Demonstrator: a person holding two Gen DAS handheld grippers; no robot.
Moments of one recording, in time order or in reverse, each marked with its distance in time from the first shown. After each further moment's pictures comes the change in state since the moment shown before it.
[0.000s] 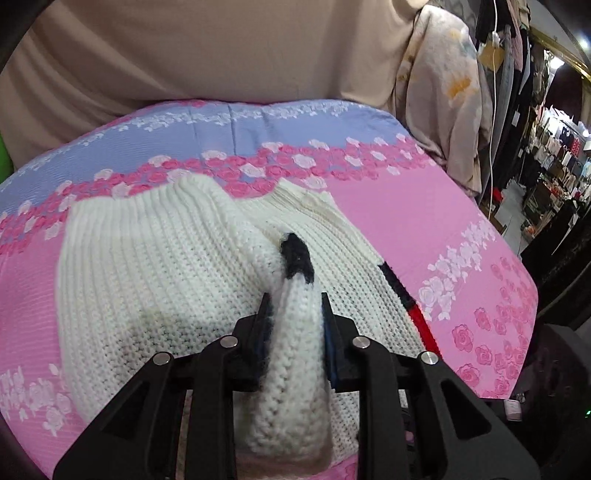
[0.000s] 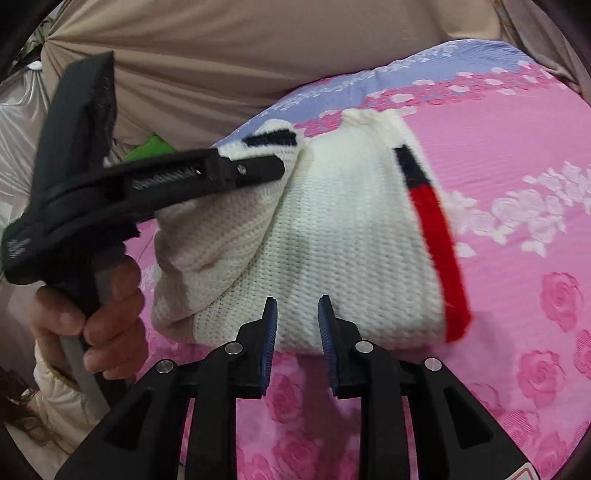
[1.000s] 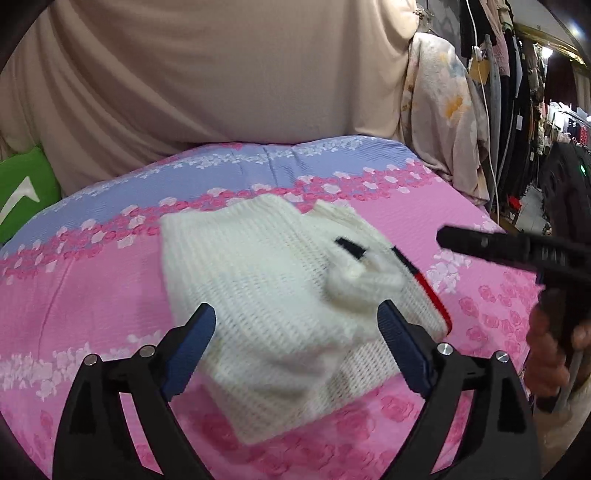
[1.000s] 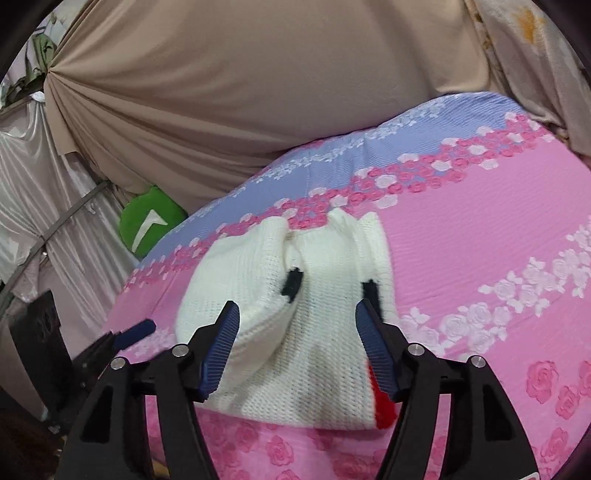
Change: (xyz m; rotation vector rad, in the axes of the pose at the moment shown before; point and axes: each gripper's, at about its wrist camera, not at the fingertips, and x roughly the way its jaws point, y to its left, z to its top) left arm -0.103 0.022 -0.056 0.053 -0.157 0.134; right arm -0.045 -0.004 0.081 0.011 -0.112 0.042
